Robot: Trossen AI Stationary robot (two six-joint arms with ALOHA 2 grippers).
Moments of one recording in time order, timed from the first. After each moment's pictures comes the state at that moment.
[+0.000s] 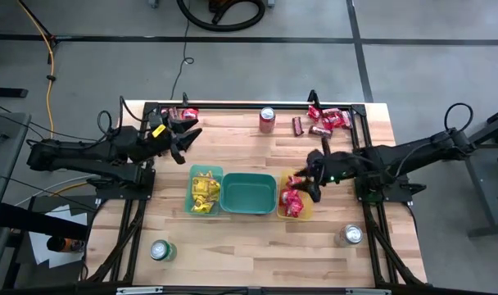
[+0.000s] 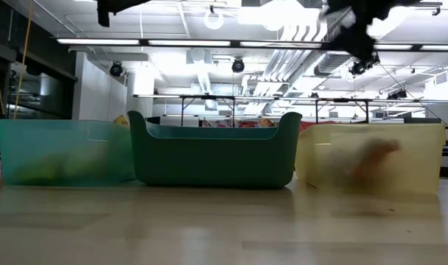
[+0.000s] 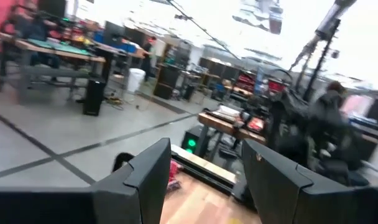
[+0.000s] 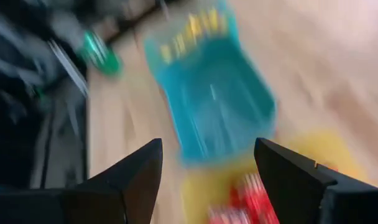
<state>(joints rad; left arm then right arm) -0.01 0.66 0.59 0.23 -0.46 -0.23 0.19 1.00 0.78 -0.34 0.13 0.67</state>
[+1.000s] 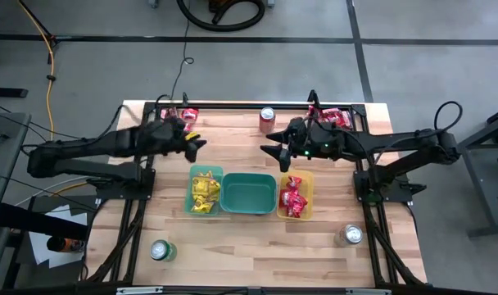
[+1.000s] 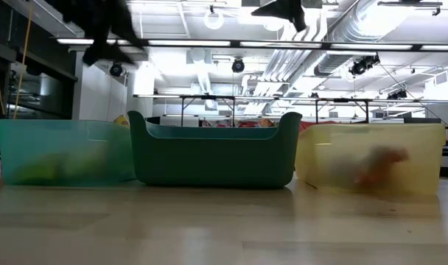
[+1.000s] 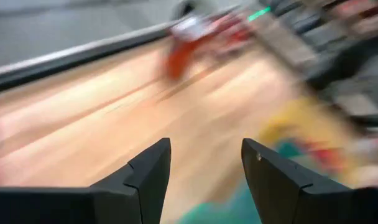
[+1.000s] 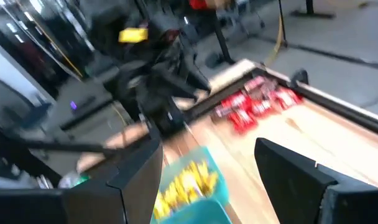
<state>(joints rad) 0.19 0.82 0.74 -0.49 -0.28 -0.61 0.00 1.26 1.07 -0.06 0.23 0.47</state>
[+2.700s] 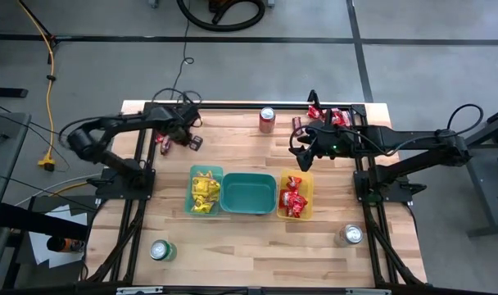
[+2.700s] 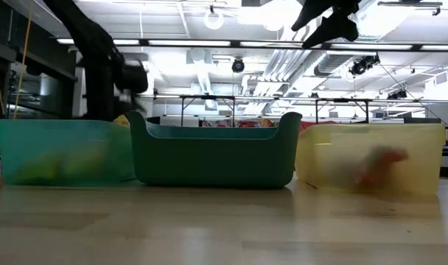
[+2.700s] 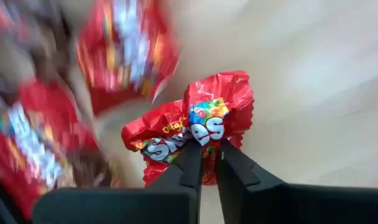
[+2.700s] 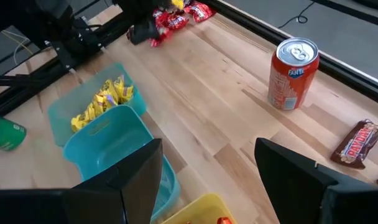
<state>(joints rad) 0.75 1.45 0.75 -0.68 -0.13 -0.33 -0.01 1.11 1.10 -0.67 0.33 0.59</state>
